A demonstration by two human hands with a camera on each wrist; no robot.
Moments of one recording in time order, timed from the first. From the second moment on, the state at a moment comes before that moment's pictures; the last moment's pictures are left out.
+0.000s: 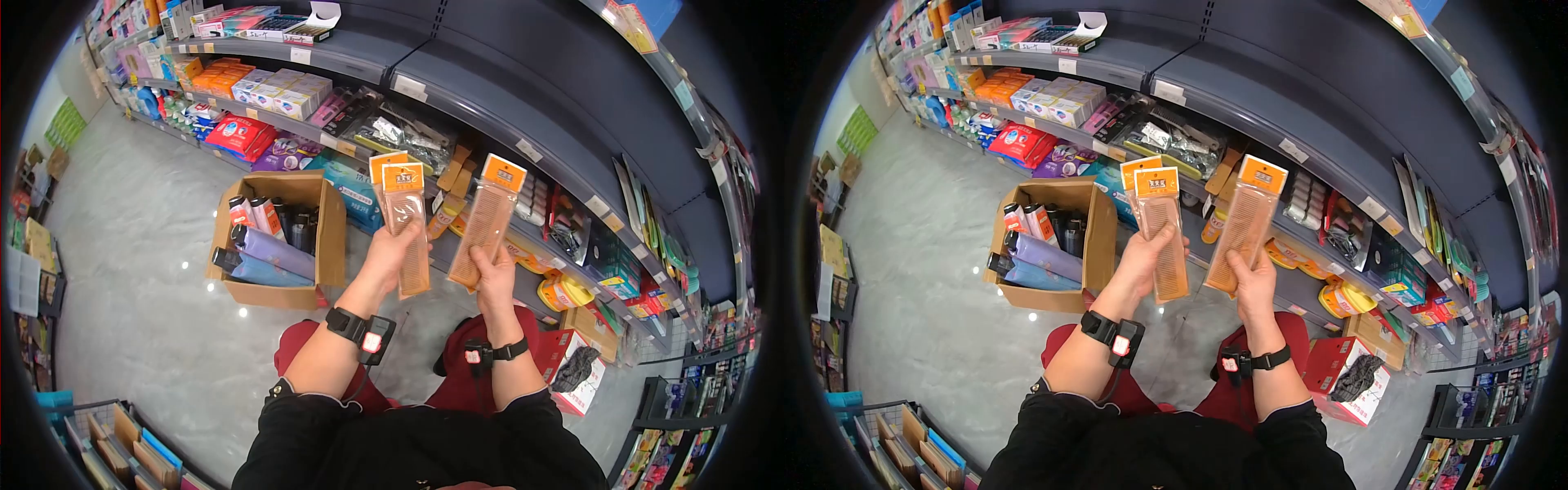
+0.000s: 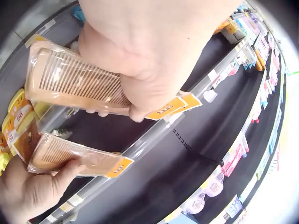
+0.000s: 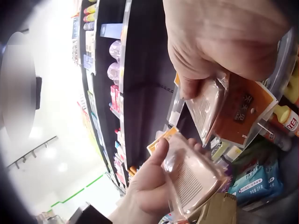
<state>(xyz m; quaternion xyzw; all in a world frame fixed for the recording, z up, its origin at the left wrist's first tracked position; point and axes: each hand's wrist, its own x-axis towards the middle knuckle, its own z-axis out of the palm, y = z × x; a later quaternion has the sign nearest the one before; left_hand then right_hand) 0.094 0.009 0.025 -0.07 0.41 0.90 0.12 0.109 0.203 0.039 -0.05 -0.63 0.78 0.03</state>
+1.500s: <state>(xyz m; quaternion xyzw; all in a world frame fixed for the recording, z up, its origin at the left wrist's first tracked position) 0.106 0.026 0.028 0.02 0.40 0.89 0.21 0.063 0.212 0.065 0.10 -0.81 0.58 0.01</state>
